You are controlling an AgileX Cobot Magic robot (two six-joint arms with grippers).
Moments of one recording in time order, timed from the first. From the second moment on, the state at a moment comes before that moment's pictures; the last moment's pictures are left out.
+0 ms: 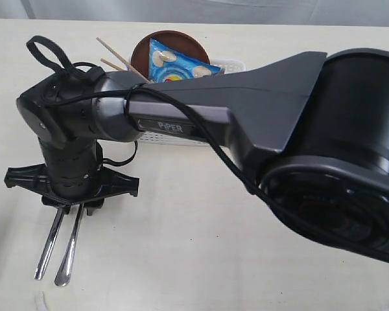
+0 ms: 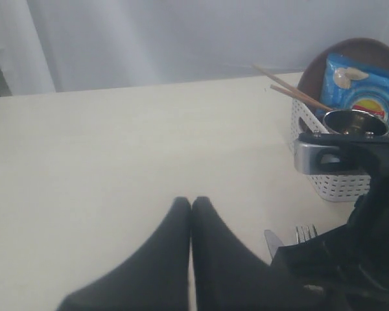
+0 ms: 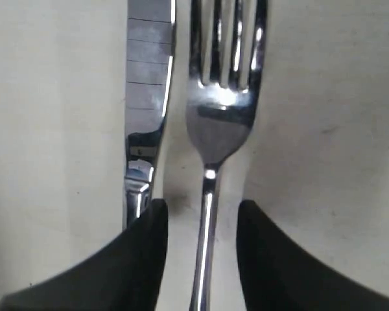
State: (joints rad) left arm -0.15 0.00 0.00 0.01 0.33 0.02; right arm 1.11 2.32 -1.81 0.11 0.94 0.99
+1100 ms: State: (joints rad) left arm -0.15 0.00 0.00 0.01 0.33 0.02; right arm 0.63 2.10 -1.81 0.03 1.12 0.55
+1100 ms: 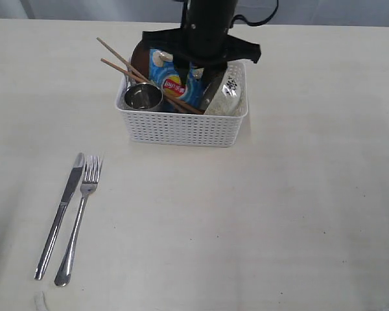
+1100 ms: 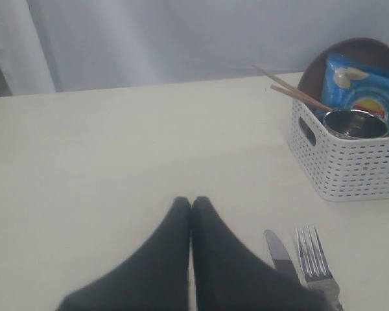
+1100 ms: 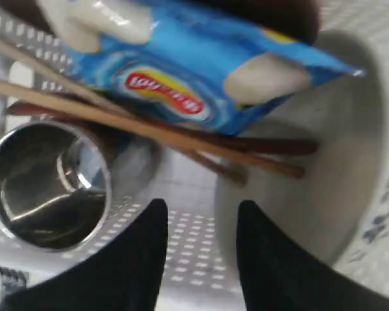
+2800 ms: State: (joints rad) left arm -0.15 0.00 0.00 0.01 0.33 0.02; right arm 0.36 2.26 -1.90 0.13 1.18 0.27
